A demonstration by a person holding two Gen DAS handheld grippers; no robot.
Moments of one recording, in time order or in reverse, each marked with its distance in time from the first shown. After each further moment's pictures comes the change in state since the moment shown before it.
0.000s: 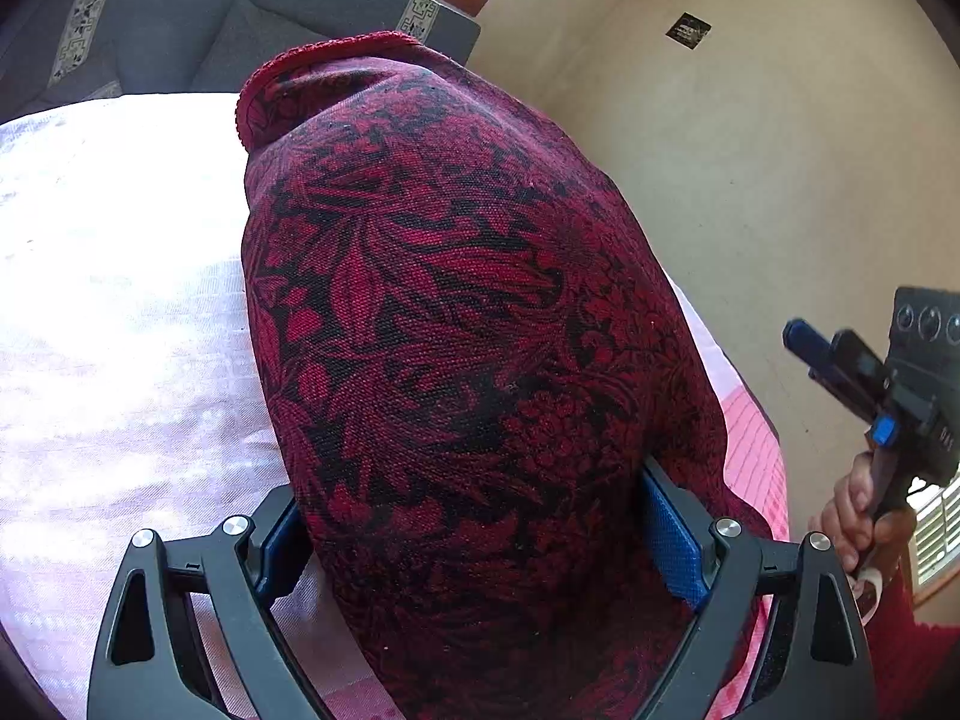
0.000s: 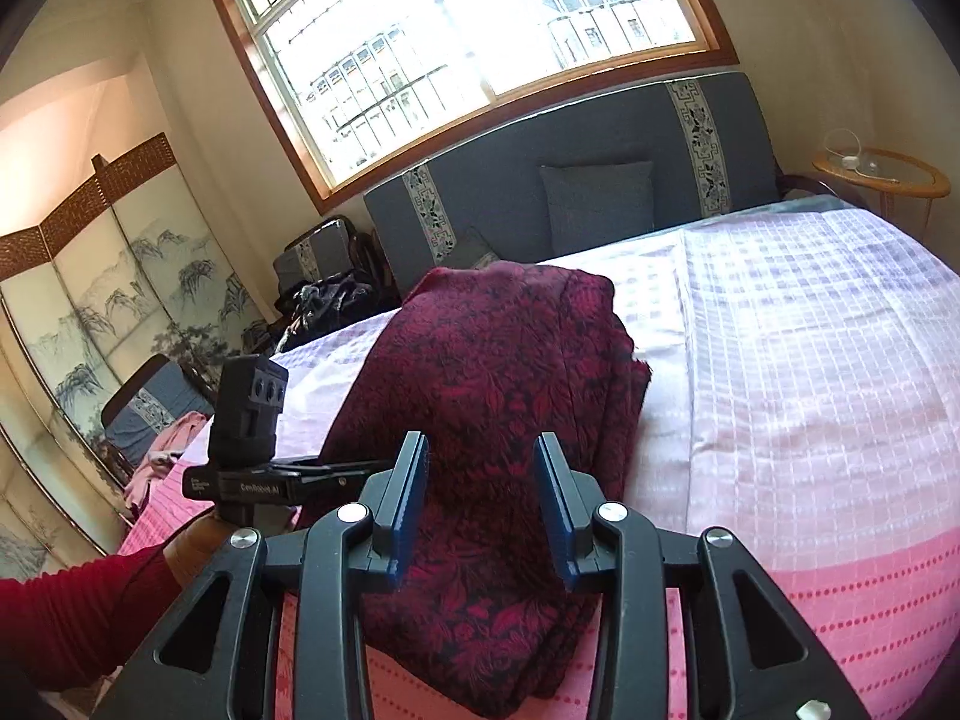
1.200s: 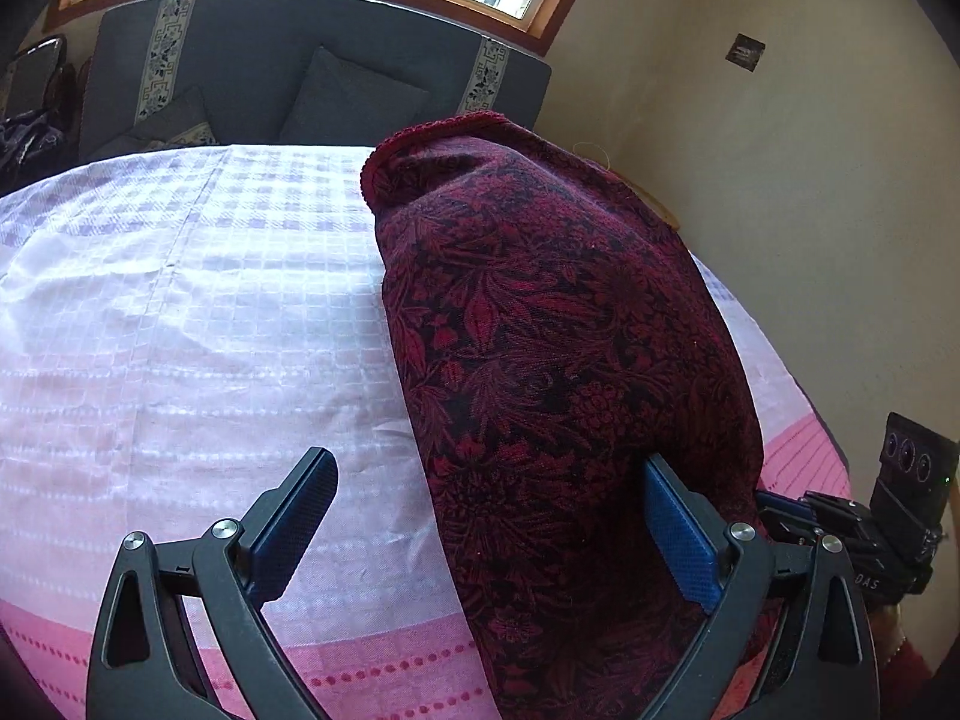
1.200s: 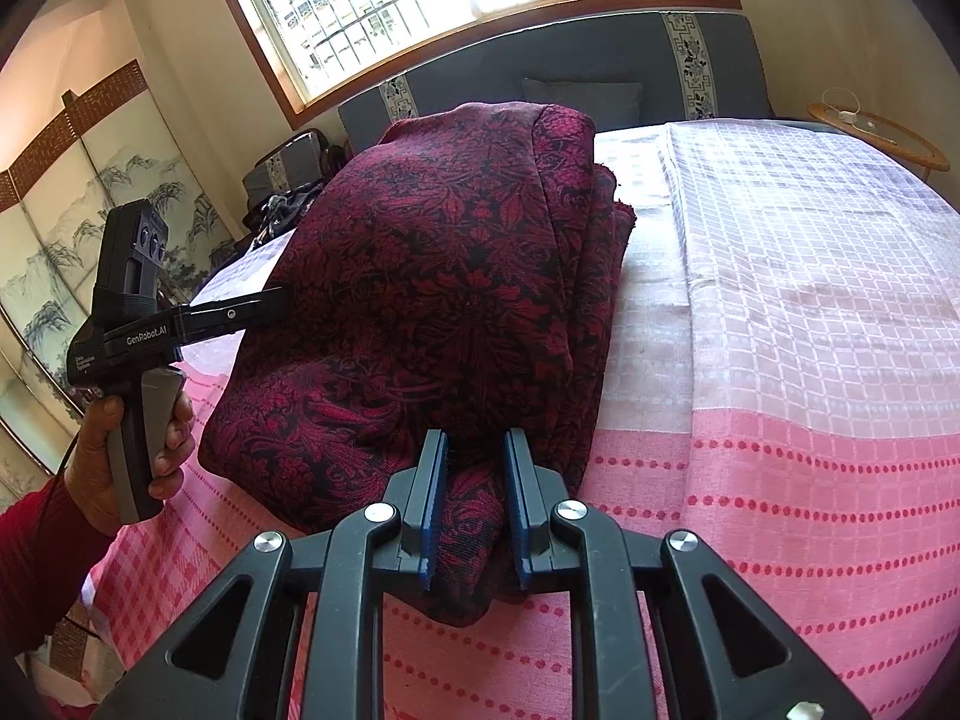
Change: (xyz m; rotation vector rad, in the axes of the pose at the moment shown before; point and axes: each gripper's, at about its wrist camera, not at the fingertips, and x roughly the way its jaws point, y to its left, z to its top) left arm -0.036 0.005 -0.009 -0.043 -0.088 0.195; right arm 0.029 -0.011 -0.080 0.006 0.170 -0.092
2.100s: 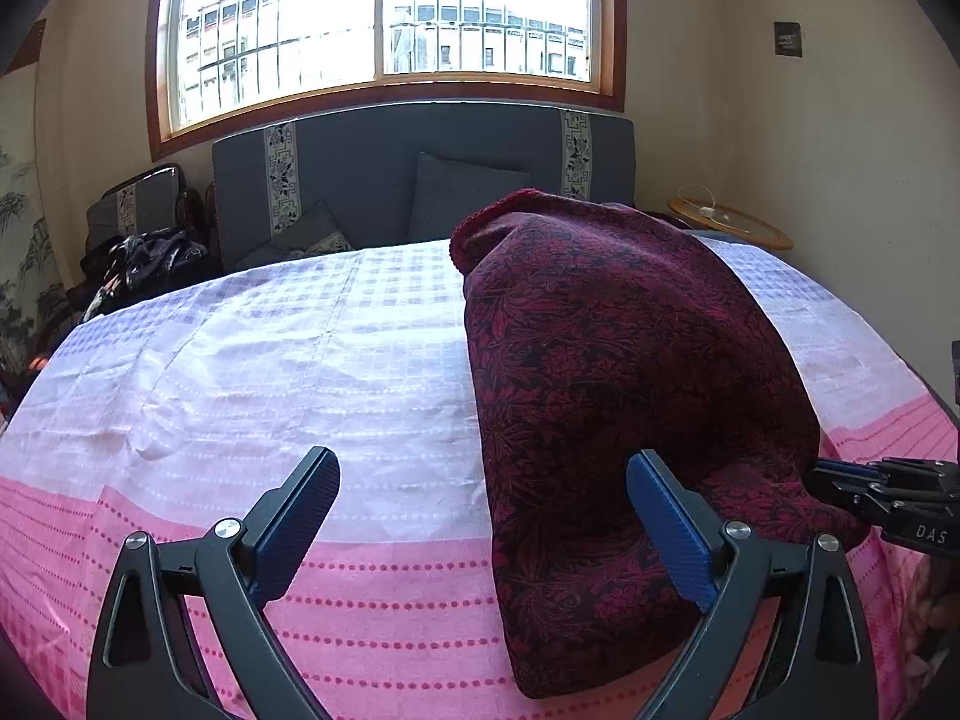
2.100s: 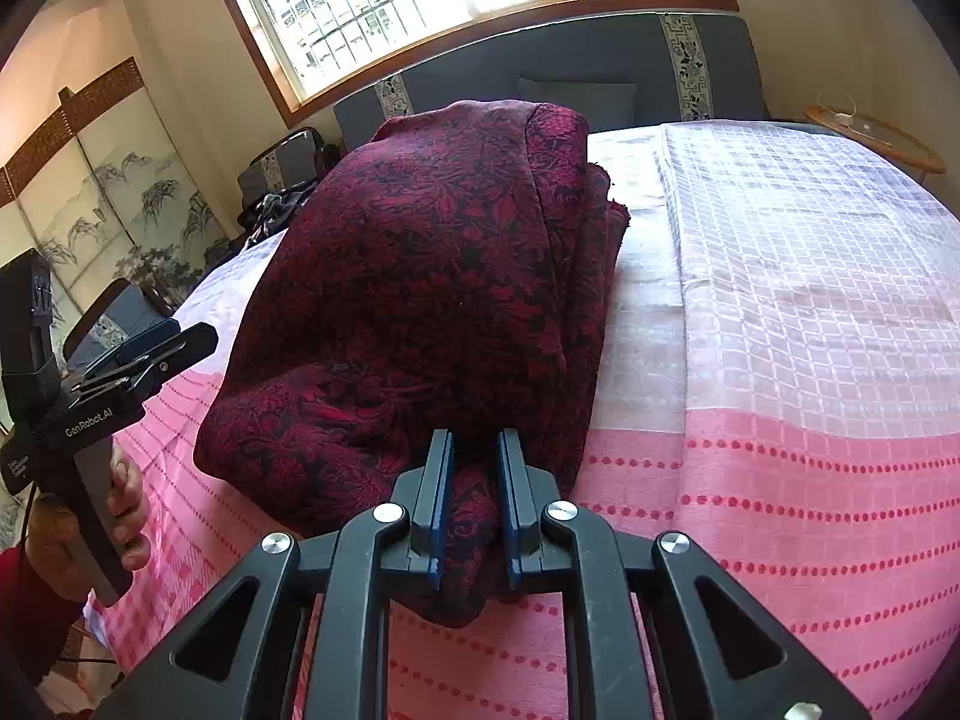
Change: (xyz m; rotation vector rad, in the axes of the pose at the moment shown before) left arm -0.060 -0.078 -0.055 0.150 -0.232 0.451; right arm 0.000 -0.002 0.002 -0.004 0.003 -0.013
